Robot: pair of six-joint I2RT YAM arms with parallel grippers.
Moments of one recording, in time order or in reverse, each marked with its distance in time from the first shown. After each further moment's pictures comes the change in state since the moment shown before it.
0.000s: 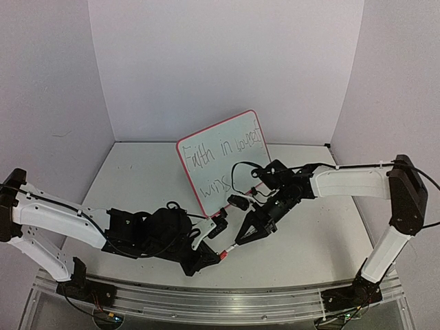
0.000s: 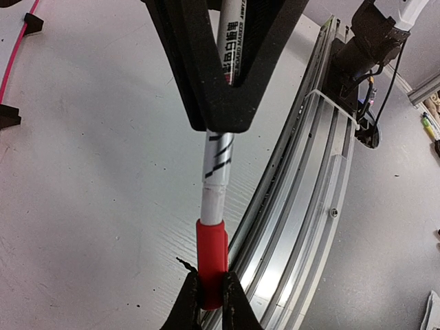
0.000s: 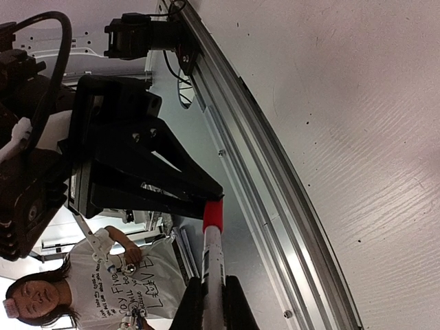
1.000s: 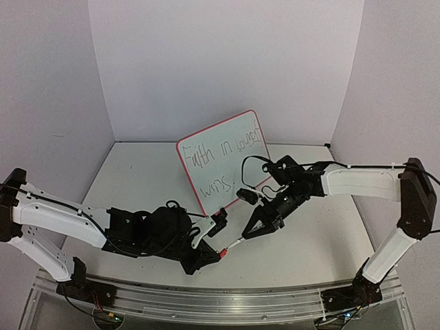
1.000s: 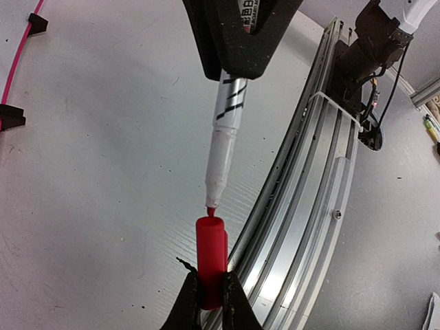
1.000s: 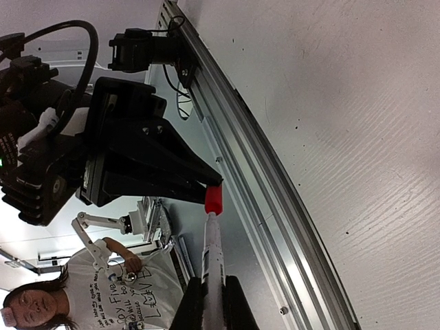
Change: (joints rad) left arm 0.005 0.000 0.001 -0.003 -0.003 0.006; right arm -0.052 -0.073 -0.039 -0.002 0.017 0.003
